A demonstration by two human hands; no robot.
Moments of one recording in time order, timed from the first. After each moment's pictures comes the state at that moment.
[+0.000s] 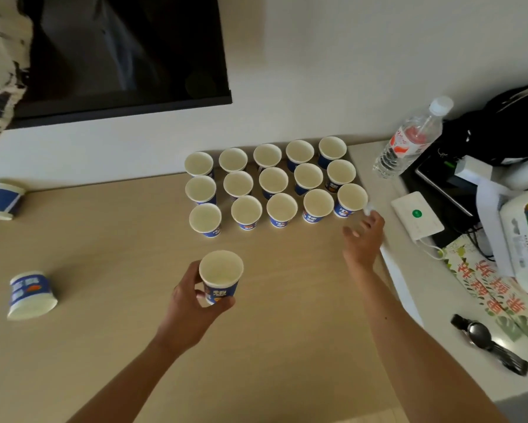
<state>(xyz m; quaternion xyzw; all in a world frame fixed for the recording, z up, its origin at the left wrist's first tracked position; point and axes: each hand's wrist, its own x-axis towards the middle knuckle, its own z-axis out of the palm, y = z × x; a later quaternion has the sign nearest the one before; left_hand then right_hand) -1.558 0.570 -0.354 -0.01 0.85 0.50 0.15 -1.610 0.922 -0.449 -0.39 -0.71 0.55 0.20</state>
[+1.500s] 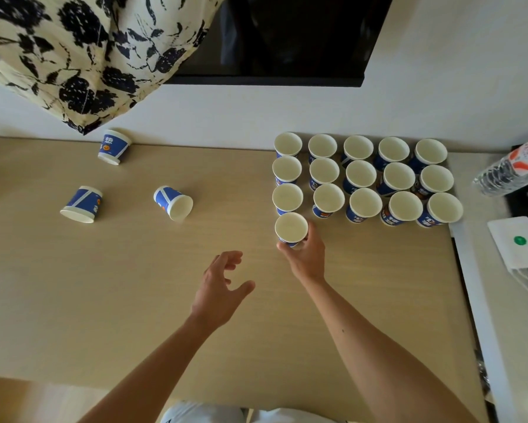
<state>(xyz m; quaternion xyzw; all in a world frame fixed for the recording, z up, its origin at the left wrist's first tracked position) -1.524 0.490 -0.365 -0.11 0.87 0.46 0.10 -1.603 0.676 -0.460 -0.14 -0.81 0.57 0.00</state>
